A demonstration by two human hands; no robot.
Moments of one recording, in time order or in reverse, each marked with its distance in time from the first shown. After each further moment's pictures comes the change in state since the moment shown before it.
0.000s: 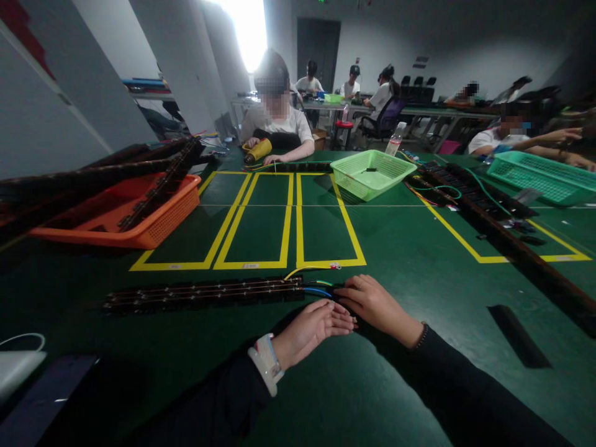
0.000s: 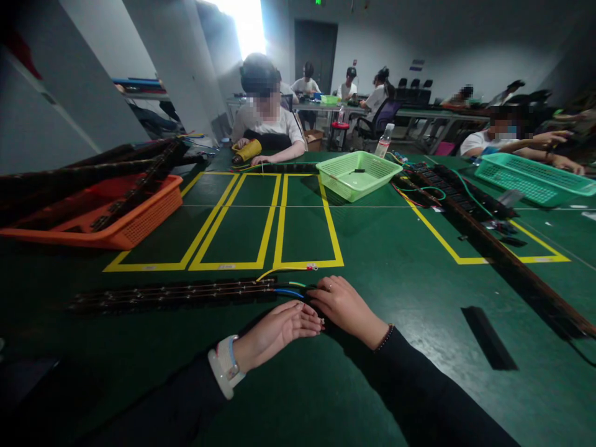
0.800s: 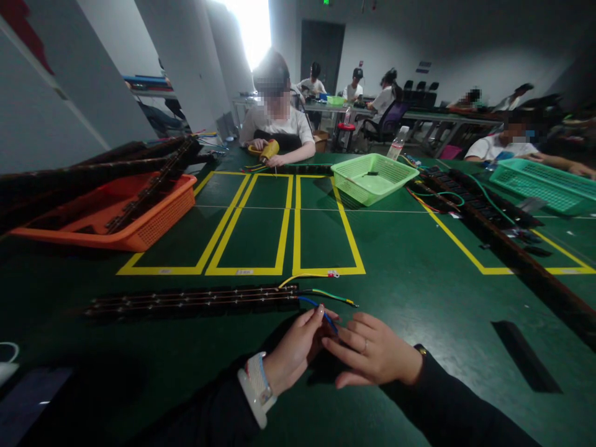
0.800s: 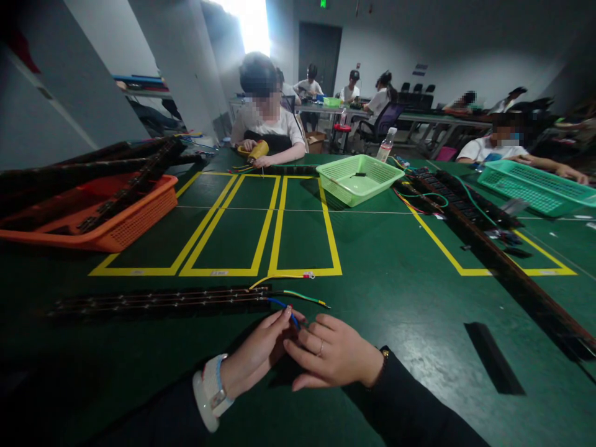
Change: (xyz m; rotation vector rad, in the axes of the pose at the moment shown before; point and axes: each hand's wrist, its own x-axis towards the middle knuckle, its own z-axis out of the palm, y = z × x) left_hand 0.002 -0.005 0.003 -0.065 0.284 0.068; right_hand -0.012 -0.025 -0.009 -0.136 0.191 -0.577
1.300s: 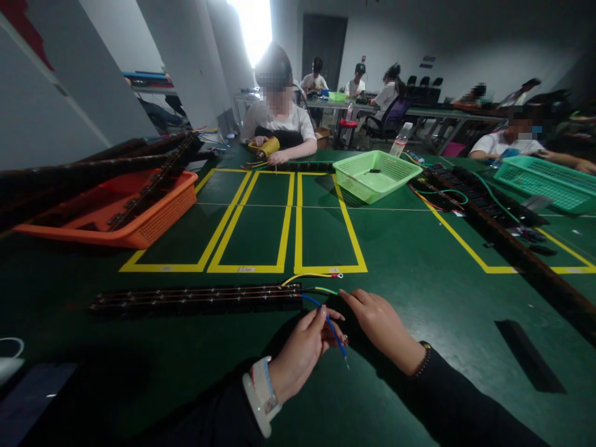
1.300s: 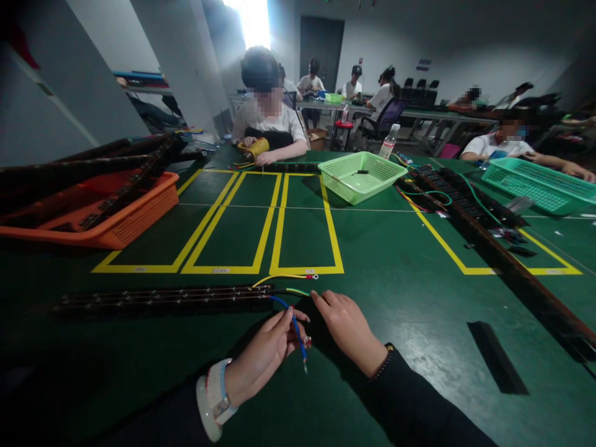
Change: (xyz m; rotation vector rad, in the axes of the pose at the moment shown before) left_hand -0.010 -0.002 0.010 0.039 -0.032 0.056; right_hand -0.008 0.015 0.017 -0.158 -0.357 0.610
